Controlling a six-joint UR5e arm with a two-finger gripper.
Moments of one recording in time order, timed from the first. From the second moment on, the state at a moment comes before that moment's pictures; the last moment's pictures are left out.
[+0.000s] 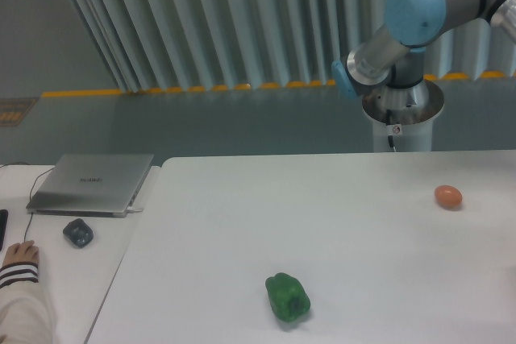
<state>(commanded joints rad) 2.74 -2.29 -1.20 -0.68 1.47 1.16</state>
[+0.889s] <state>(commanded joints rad) 2.74 -2.11 -1.38 -0.85 1.39 1.35</state>
